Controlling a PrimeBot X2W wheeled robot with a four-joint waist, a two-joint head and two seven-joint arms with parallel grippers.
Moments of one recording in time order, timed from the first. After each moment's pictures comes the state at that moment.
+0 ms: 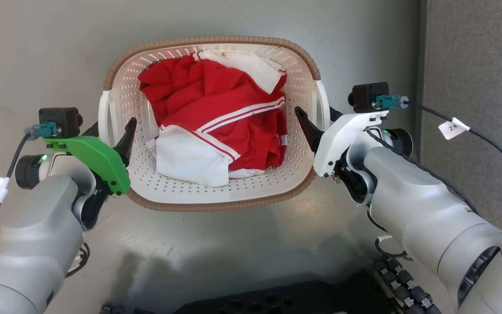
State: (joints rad) left arm -0.86 0.28 -1.04 0.93 -1.17 -0.12 -0.21; right arm -0.90 -0.06 1.14 1.03 1.17 0.01 -0.21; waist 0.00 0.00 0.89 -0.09
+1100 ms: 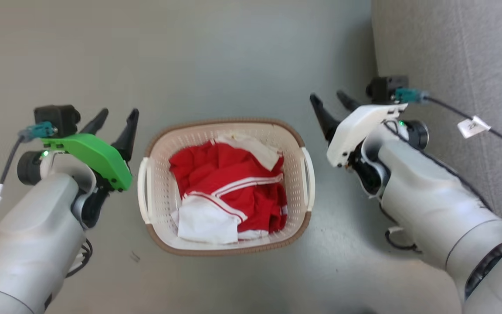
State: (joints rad) left arm -0.83 0.29 -0.97 0.85 -1.13 -0.12 -0.25; right arm -0.90 -0.08 1.05 1.06 1.10 0.04 -0.25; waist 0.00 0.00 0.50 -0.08
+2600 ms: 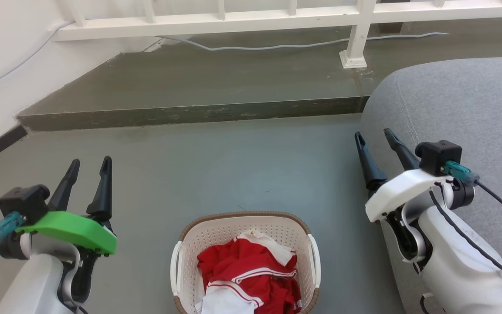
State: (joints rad) left arm -0.30 0.29 -0.36 0.36 -0.73 -0.07 -0.25; right arm -0.39 -0.23 0.56 0.47 0.60 -0.10 -0.25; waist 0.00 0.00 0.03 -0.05
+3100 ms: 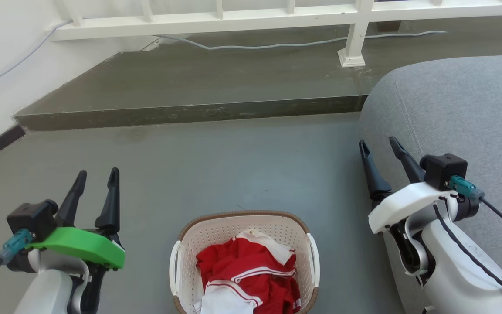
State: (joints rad) left arm -0.20 0.25 -0.29 0.28 -0.64 -0.07 -0.25; right arm -0.30 -0.22 0.49 0.37 0.53 -0.11 -0.25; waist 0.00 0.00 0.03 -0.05
